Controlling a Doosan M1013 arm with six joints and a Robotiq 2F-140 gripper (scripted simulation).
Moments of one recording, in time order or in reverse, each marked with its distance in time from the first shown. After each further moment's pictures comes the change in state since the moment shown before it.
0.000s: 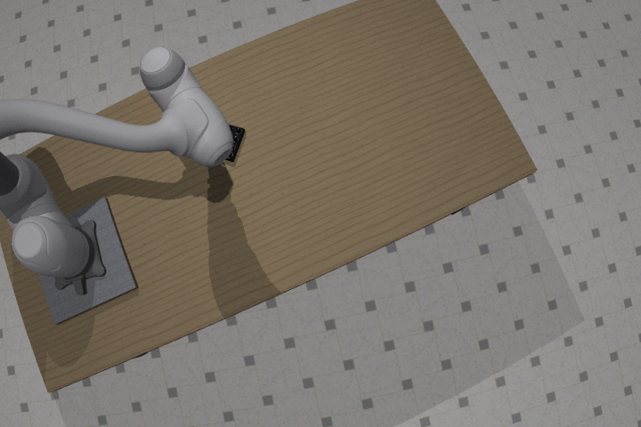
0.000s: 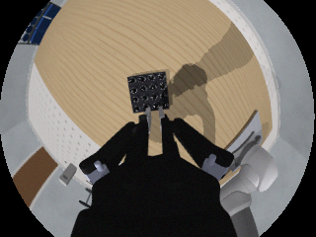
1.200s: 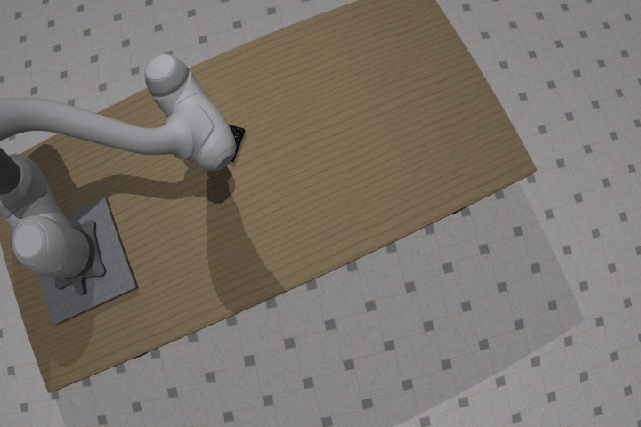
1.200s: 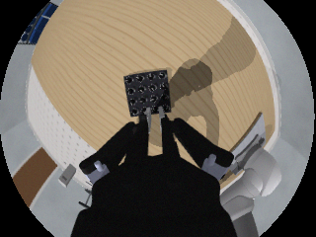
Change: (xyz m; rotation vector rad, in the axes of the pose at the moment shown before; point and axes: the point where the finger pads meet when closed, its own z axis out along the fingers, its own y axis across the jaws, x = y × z) arm 0.000 0.000 0.033 0.000 0.000 0.000
